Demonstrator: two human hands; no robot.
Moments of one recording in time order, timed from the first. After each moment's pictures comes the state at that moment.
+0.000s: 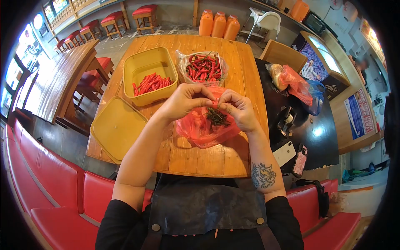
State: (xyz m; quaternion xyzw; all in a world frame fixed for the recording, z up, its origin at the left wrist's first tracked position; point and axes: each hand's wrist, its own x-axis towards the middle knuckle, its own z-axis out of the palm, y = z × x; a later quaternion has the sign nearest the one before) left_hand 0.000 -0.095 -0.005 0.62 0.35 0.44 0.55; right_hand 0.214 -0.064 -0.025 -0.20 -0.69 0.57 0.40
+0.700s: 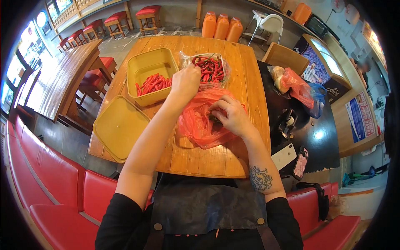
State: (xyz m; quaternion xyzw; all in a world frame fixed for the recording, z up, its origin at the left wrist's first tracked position) left_hand 0.004 -0.033 -0.017 0.70 0.67 0.23 -0.06; right_hand 0.202 -0.067 -0.041 -0.29 -0.88 0.18 0.33
